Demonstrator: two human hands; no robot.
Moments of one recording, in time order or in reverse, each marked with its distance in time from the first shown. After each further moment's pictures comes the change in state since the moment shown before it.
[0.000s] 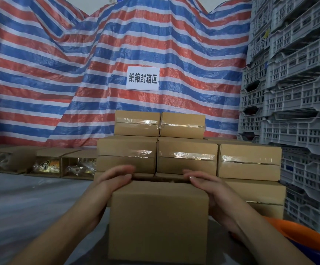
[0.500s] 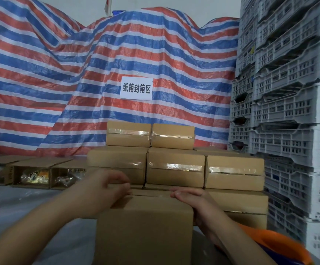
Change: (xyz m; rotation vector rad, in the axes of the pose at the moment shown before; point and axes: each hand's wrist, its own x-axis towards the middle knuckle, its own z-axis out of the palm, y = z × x) left_hand -0.003 0.056 0.011 0.855 -0.172 0.148; right_hand -0.003 -0.001 0.005 -0.144 0.098 0.040
